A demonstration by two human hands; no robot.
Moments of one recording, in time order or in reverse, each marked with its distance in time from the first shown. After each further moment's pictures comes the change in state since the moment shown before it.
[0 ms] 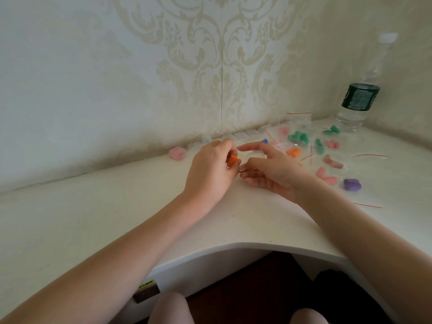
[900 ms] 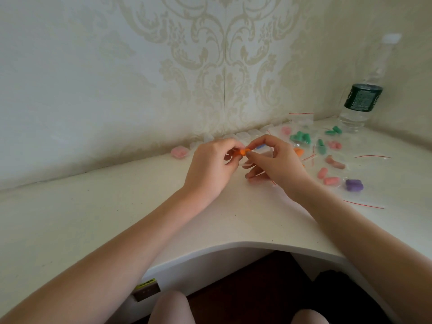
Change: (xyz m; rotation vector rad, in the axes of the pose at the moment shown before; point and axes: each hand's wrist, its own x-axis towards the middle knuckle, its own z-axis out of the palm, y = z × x) left_hand 0.003 0.005 -0.011 -0.086 0.036 0.027; right_hand 0.002 0.003 0.000 -0.219 0.166 -0.289
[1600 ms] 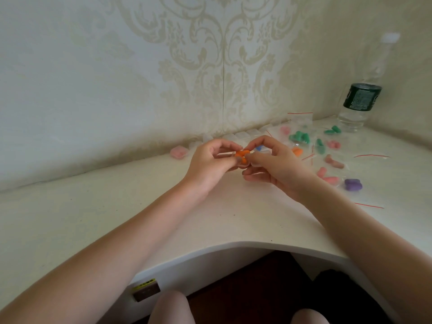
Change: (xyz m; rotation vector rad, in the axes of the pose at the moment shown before) left_hand 0.003 -0.001 0.002 -0.672 -0.167 -0.569; right_hand 0.000 -0.004 -0.004 0.187 -0.124 0.130
